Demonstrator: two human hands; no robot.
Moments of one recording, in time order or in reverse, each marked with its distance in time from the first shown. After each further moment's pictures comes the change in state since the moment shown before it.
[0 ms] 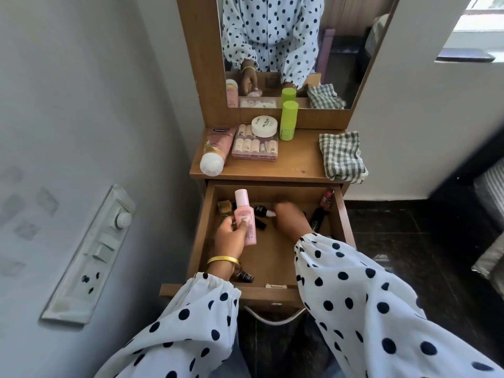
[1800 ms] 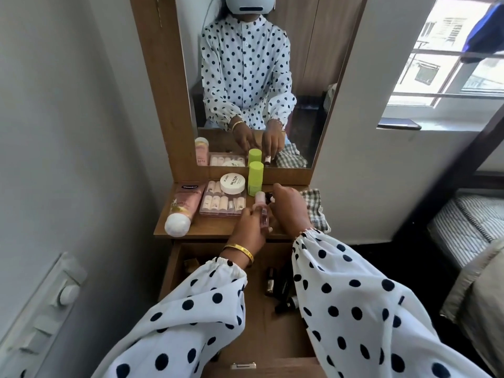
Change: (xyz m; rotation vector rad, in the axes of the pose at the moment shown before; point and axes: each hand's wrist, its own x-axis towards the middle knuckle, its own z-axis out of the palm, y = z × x) left_hand 0.050 0.119 0.081 0.690 -0.237 0.560; right_hand 0.040 0.030 -0.136 0.018 0.493 0.026
